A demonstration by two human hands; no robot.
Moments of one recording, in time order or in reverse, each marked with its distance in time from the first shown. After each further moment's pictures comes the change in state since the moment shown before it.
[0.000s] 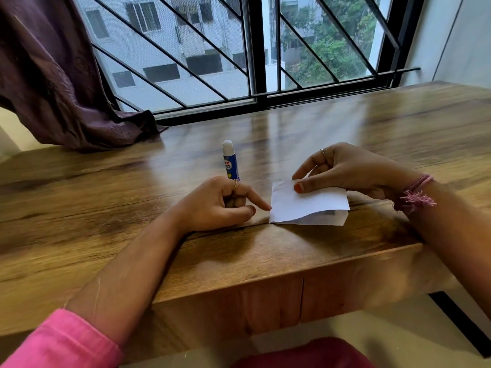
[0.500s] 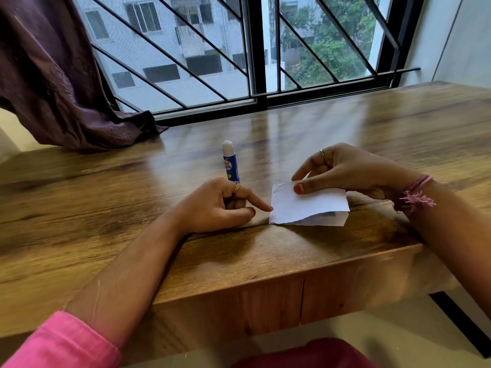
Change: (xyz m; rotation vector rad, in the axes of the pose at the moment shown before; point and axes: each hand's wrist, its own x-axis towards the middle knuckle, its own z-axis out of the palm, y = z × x) left_hand -0.001 0.004 -0.001 0.014 -0.026 -0.033; right_hand 0.004 0.003 -0.002 -0.016 -0.016 -0.016
